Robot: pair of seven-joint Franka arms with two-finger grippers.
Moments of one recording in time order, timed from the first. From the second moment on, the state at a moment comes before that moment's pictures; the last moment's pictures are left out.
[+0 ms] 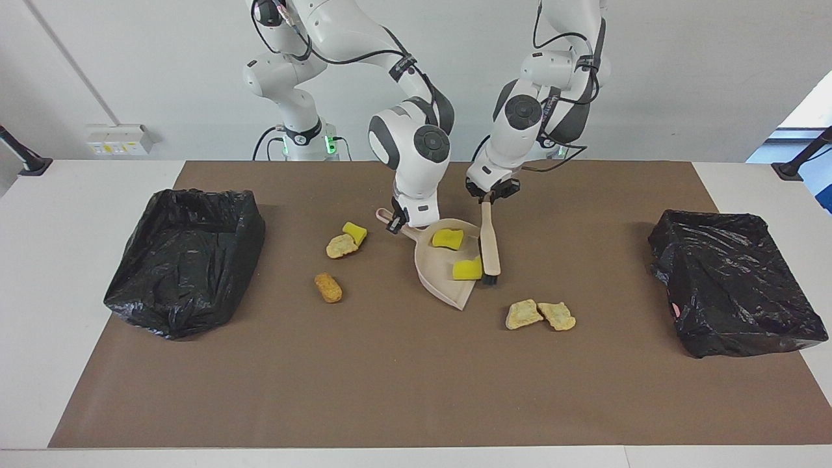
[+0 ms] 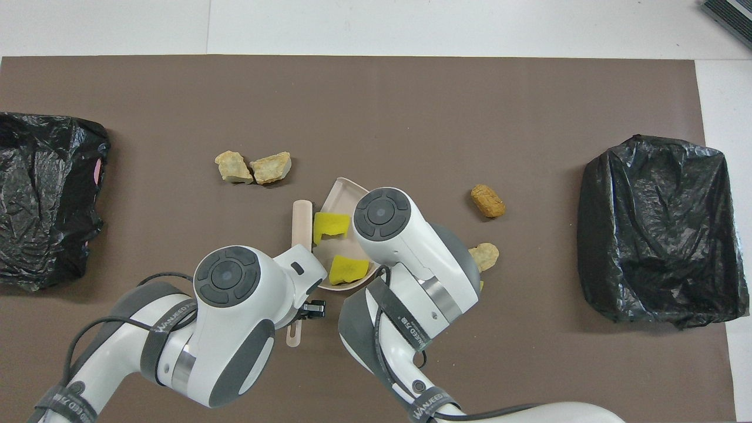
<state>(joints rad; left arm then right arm) -0.11 -0.07 -0.50 -2.27 -0.21 2.07 -0.37 0.70 0.33 -0.08 -1.79 -0.03 1.85 -0.44</state>
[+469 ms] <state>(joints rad) -0.12 -0.04 -0.40 -2.10 -0.19 1.96 -0.23 0.70 0.33 -0.08 -1.79 -0.03 1.85 -0.42</state>
